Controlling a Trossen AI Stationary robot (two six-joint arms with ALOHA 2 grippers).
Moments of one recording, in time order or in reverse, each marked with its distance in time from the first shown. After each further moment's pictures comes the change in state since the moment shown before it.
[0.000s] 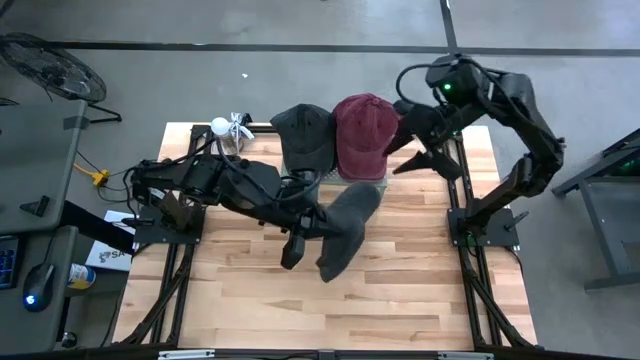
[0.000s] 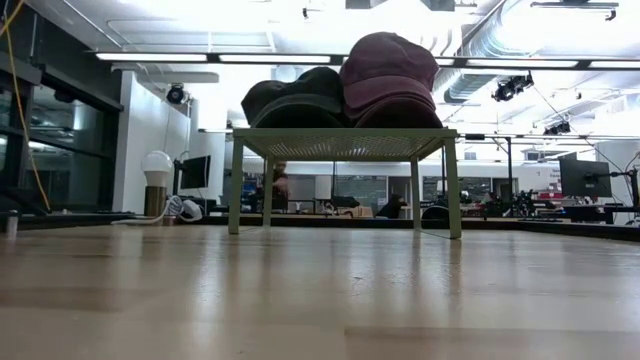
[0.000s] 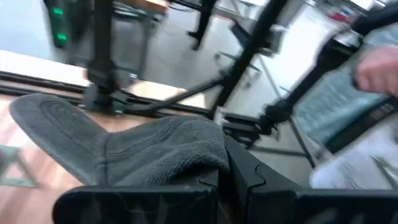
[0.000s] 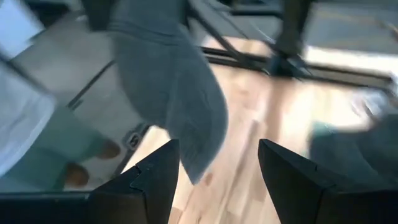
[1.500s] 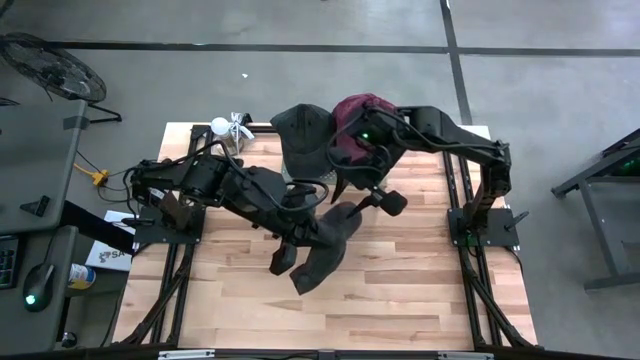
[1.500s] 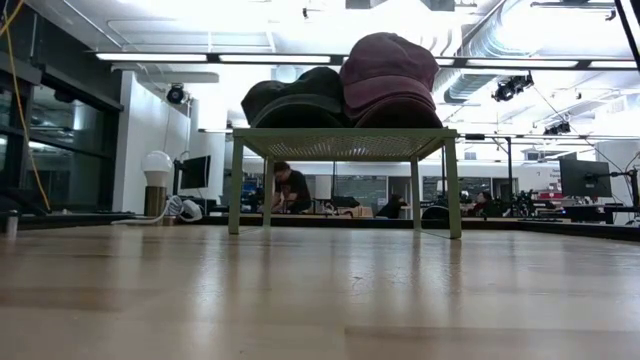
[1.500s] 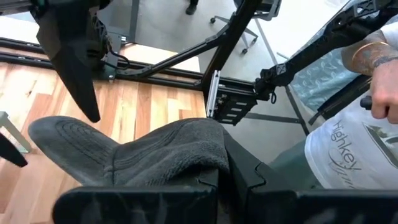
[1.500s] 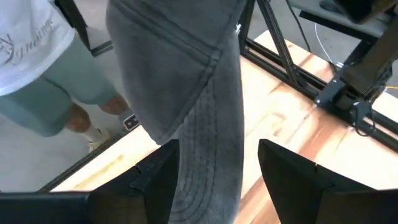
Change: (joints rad) left arm 0.002 0.001 0.000 -0.133 0.090 0.005; right arm 0.235 0.263 0.000 0.174 -0.008 -0.278
